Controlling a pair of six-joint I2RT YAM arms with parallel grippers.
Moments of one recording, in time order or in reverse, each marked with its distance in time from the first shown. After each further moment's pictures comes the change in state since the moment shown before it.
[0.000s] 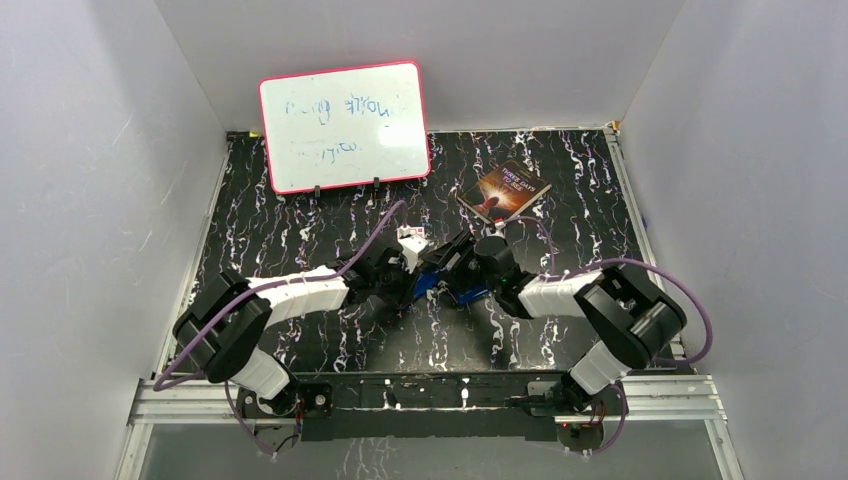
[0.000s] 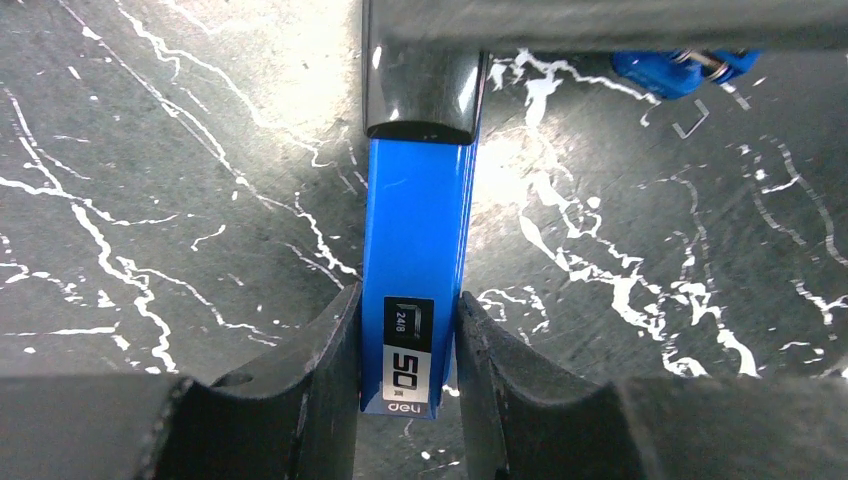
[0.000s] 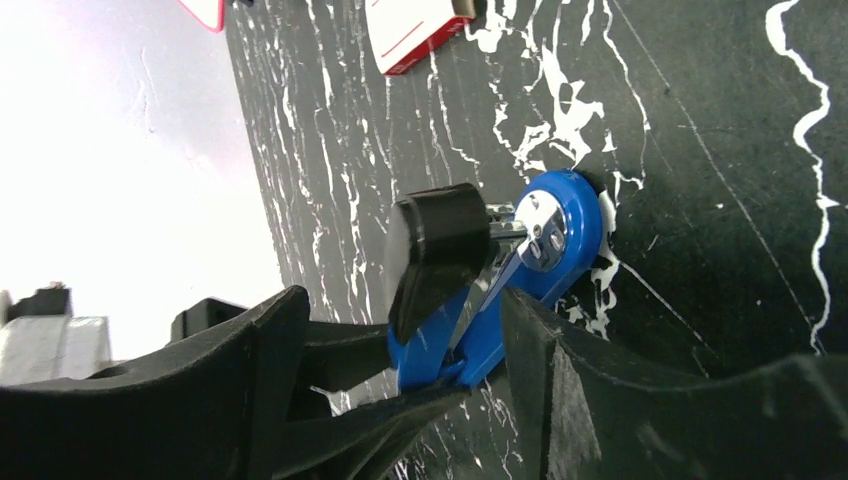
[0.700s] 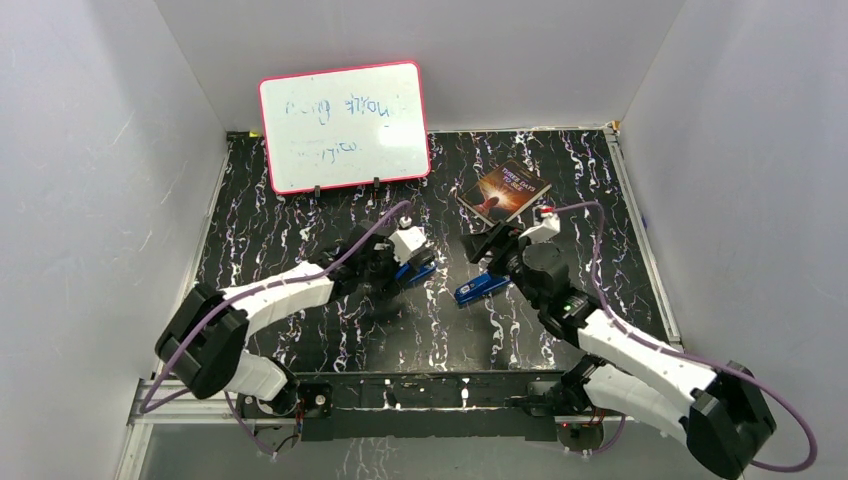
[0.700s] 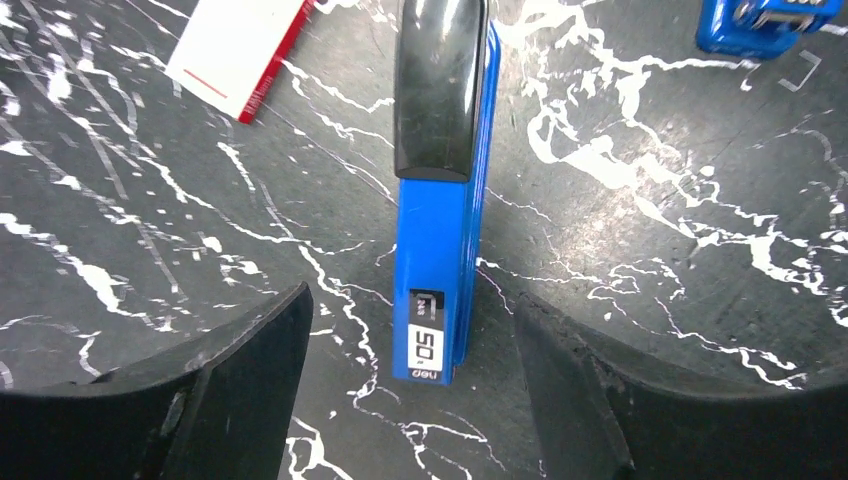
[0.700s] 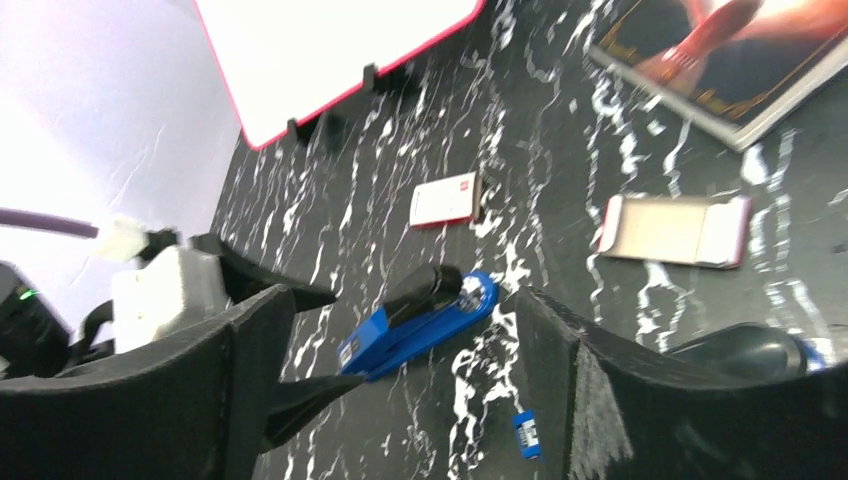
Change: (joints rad) left arm 0.079 -0.077 0.034 -0.058 -0.042 0.421; right arm 0.000 -0.634 -0.065 -0.314 0.285 -0.468
